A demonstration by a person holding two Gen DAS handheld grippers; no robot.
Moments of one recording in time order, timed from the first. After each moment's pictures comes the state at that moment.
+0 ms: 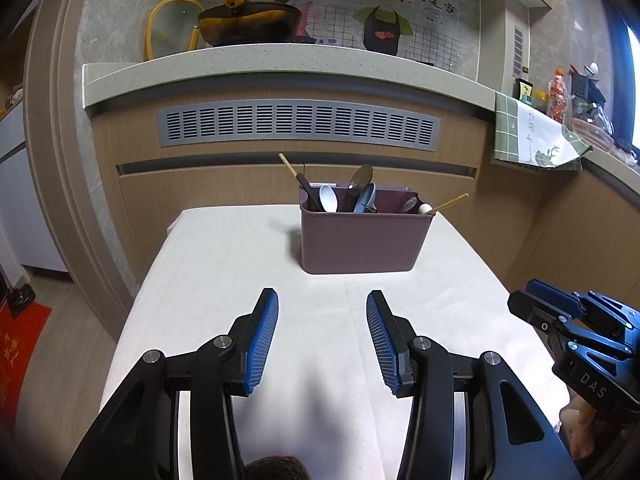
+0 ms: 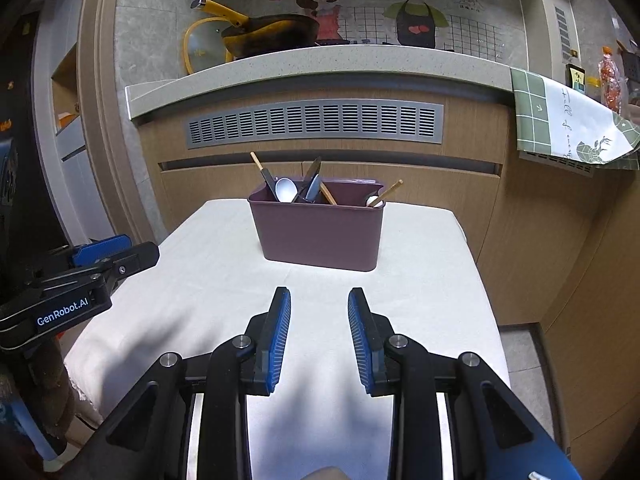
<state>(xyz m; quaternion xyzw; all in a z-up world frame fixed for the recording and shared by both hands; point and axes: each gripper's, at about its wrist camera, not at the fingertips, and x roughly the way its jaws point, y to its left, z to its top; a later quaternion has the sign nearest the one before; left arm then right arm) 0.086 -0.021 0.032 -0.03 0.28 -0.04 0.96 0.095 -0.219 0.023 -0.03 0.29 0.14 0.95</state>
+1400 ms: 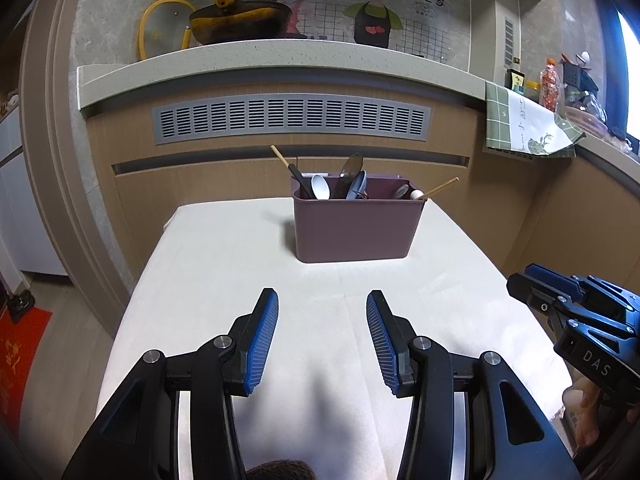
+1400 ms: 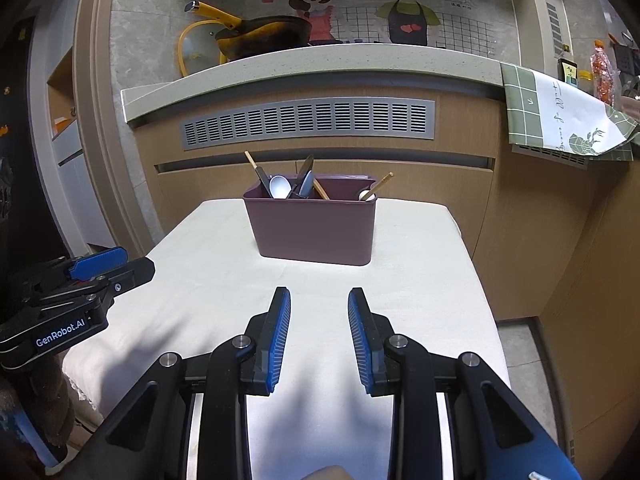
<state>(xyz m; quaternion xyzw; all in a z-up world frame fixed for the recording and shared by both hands) 0.075 -0.027 0.022 -0.02 0.29 -0.05 0.96 0.091 -0.227 0.020 -0.02 0.29 0.13 0.95</state>
